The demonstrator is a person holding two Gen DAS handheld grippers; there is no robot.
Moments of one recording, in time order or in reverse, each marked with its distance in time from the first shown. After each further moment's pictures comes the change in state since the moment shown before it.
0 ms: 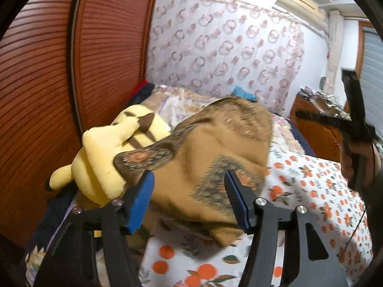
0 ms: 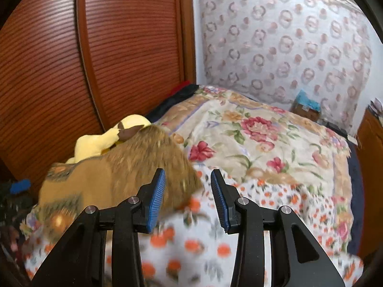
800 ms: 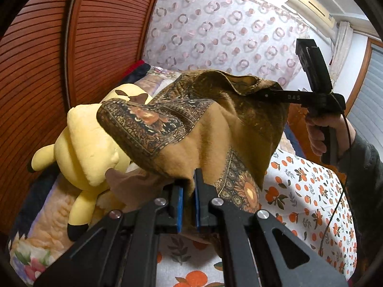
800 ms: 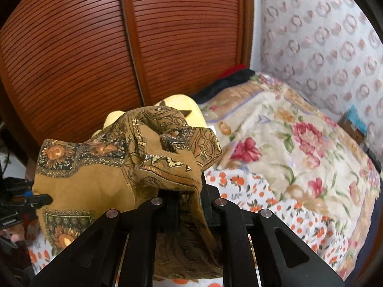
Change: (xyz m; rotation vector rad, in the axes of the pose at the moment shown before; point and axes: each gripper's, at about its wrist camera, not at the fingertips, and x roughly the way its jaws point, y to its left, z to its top) left arm 0.041 0.018 -0.002 -0.115 0.098 -0.057; right arm 0.105 0.044 0.055 -0.210 0.181 0.264
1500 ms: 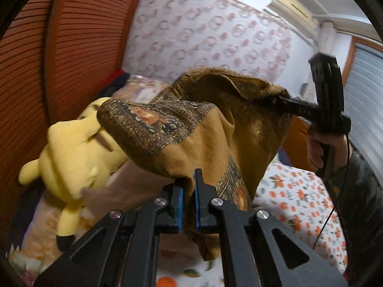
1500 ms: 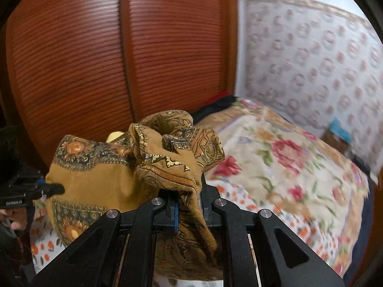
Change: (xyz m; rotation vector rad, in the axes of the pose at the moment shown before) left arm -0.012 -0.021 0.015 0.037 -0.033 -0.080; right arm -0.090 0.000 -0.028 -0.023 -0.185 -0.059
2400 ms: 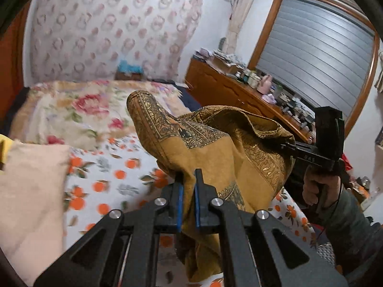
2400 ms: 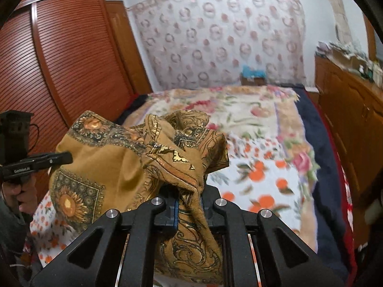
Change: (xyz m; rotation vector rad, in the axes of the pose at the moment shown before) left arm 0.051 -0.228 0.022 0.309 0.181 -0.423; right arm -0.253 -0.099 -0.229 0.512 -0.083 -0.321
